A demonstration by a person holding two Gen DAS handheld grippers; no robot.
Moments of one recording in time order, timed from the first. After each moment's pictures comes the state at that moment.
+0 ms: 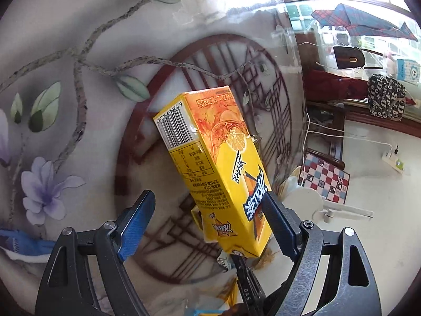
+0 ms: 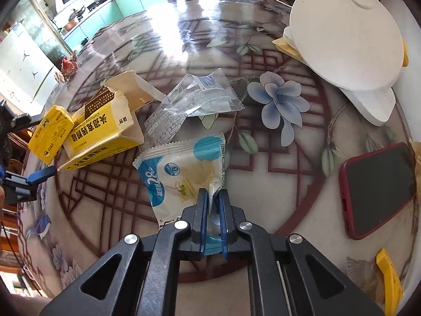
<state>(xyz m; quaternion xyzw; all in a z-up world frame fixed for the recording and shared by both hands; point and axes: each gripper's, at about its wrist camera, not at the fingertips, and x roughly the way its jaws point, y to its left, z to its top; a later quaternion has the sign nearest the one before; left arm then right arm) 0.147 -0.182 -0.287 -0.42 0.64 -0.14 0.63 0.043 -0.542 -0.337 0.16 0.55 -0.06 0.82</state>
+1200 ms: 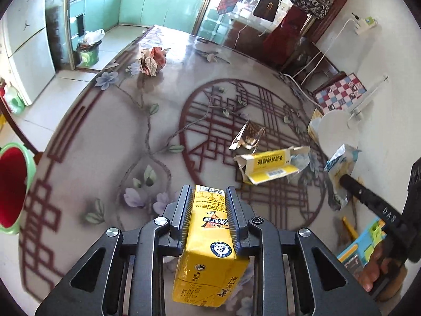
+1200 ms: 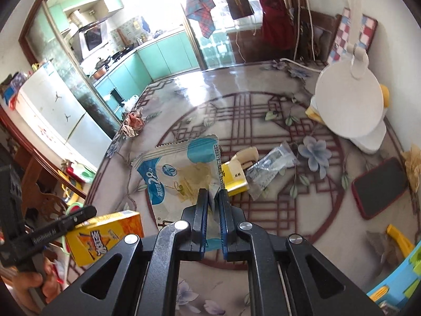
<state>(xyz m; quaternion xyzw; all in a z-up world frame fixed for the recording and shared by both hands) 0.074 -0.153 -0.171 -0.06 0.51 -0.21 0.83 0.007 -0.450 -0.197 0.22 0.41 -0.04 0.88</state>
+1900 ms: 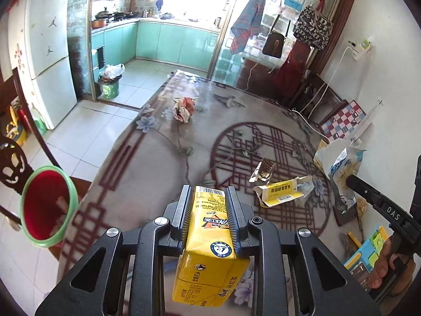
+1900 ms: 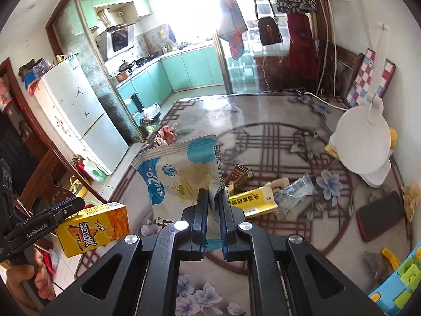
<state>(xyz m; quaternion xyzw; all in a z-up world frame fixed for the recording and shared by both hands) 0.052 -0.094 -0.107 -0.06 0.42 -0.17 0.89 0.004 -0.392 -0.131 0.16 0.36 0.00 0.92</state>
